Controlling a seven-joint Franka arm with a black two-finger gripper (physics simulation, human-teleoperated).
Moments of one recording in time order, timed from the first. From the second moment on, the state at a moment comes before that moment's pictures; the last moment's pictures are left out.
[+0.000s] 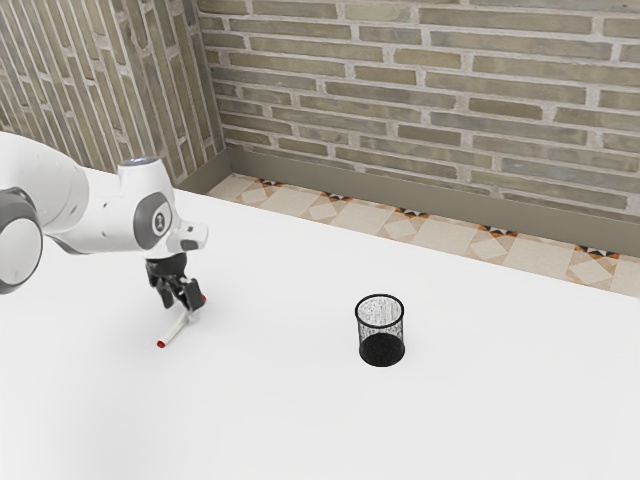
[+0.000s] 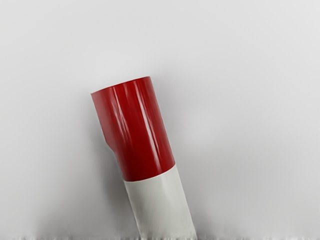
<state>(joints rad) 0.03 0.50 0.25 -1.88 -0.21 2.25 0.63</state>
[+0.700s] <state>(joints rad) 0.01 0.55 0.23 -1.78 -0.17 2.17 0.46</state>
